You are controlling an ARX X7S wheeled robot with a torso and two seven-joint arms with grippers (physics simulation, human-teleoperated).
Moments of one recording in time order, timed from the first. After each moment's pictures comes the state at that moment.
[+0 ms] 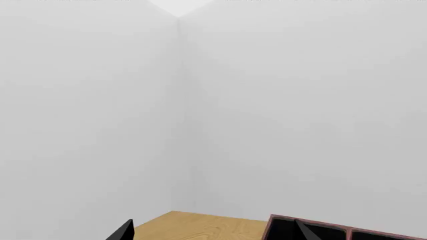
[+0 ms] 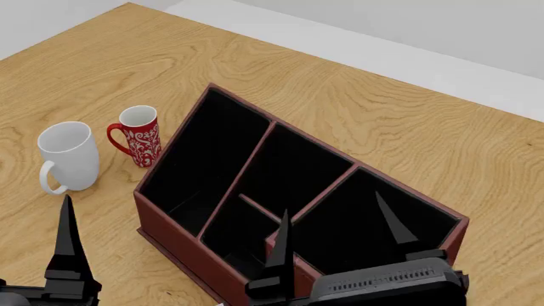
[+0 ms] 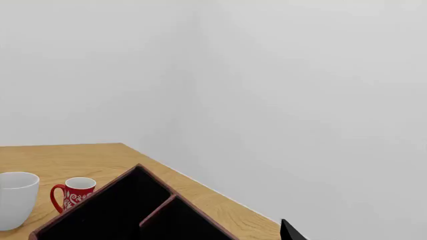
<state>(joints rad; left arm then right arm) -0.06 -0.28 0.13 0.42 -0.10 -0.02 -0.22 0.15 0.26 -0.28 -0.66 0.01 0.52 0.19</state>
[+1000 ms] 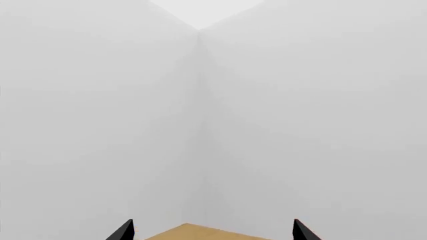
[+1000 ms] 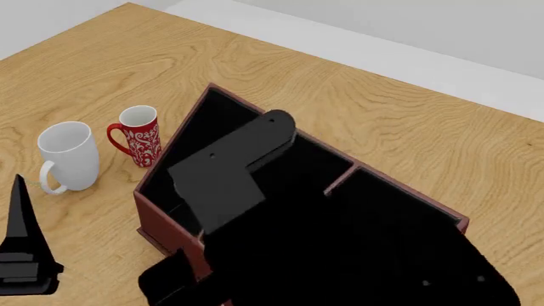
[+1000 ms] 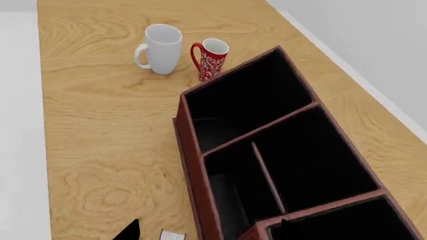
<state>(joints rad) -0.06 -0.32 0.06 0.51 -0.18 -0.07 -0.26 1.11 0.32 -0.54 -0.28 1.89 1.43 1.22</state>
